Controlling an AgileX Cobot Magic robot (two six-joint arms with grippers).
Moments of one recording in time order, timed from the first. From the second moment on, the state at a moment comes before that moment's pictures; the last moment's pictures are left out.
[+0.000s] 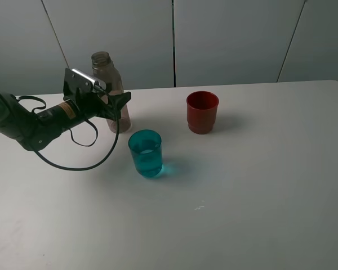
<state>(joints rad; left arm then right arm) -0.16 2.25 -0.94 0.54 -1.18 -0.15 0.02 0.00 -0.51 0.09 1.10 -0.01</state>
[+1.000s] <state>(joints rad) -0.16 1.90 -0.94 0.55 -1.00 -0.17 0.02 0.00 -0.51 0.09 1.10 -0.01</state>
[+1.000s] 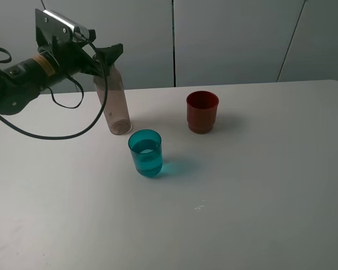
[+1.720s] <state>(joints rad) -0.17 1.27 -0.94 0.29 -0.07 -0.22 0.02 0.00 -0.51 0.09 1.10 -0.01</state>
